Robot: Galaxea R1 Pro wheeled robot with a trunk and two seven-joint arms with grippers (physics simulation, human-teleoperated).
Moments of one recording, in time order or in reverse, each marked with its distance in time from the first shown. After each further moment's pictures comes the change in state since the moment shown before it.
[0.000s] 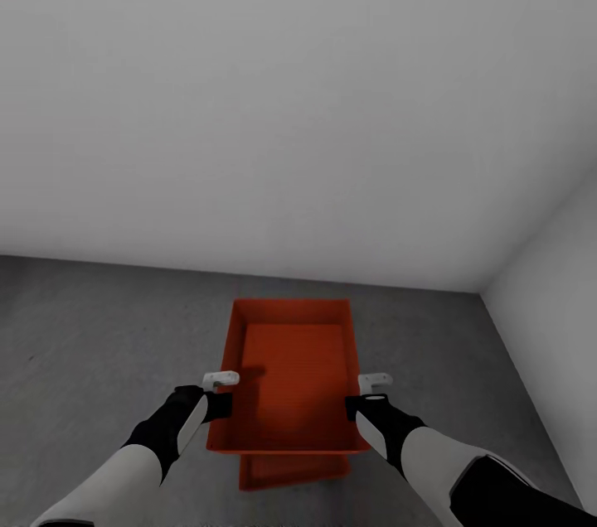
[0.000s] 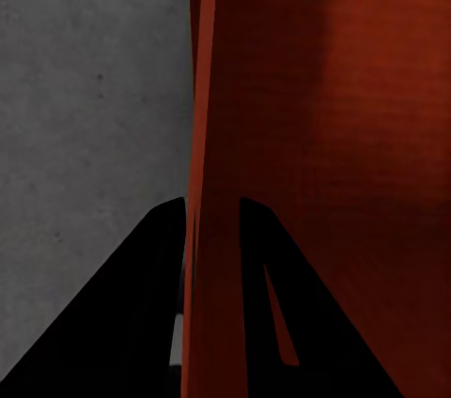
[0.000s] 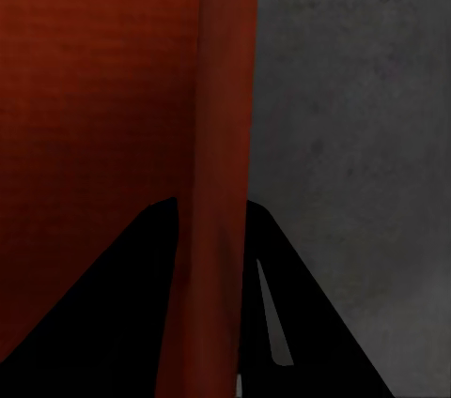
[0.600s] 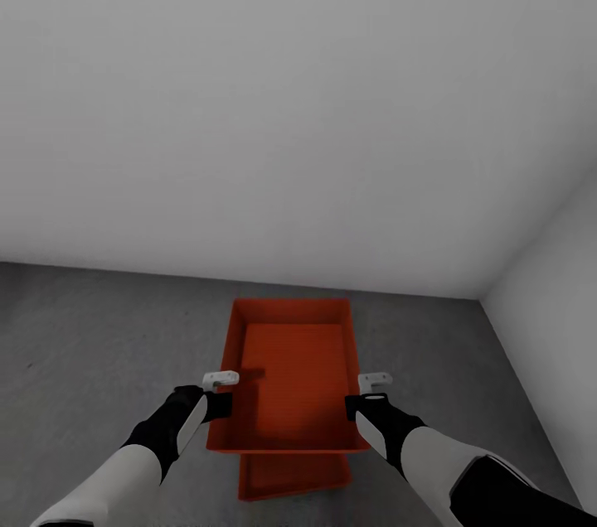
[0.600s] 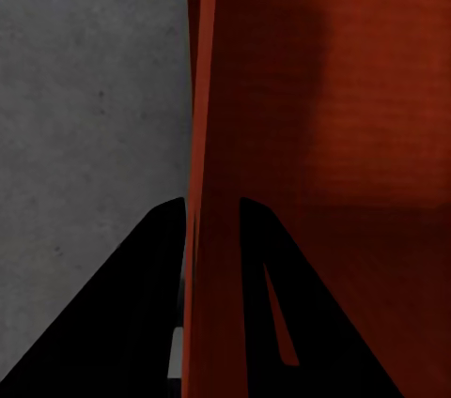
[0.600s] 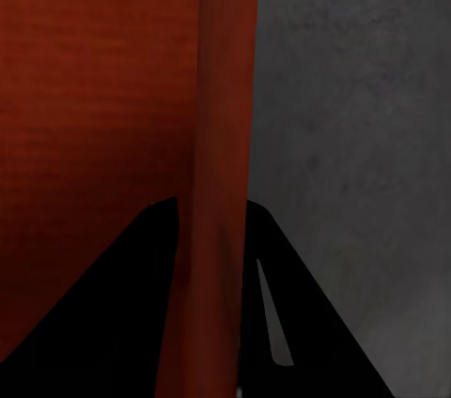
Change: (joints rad) left arm 0.000 0.001 0.001 0.000 -0.001 -0.004 -0.003; right arm 0.000 0.000 0.002 -0.005 -0.001 0.000 -0.004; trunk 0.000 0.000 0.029
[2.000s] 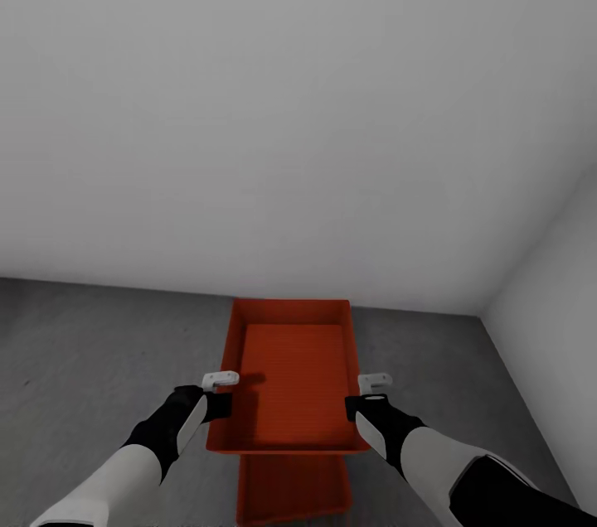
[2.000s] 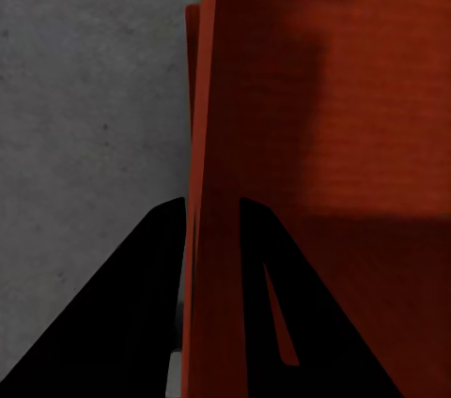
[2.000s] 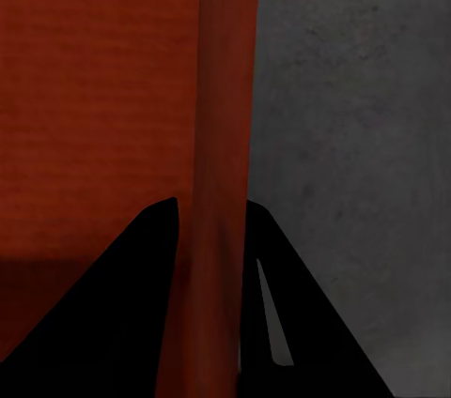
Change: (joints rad) left arm 0.000 0.000 -0.001 -0.001 0.001 0.005 0.002; right arm 0.000 0.002 -0.001 0.006 -0.001 -0.001 0.002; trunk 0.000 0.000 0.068
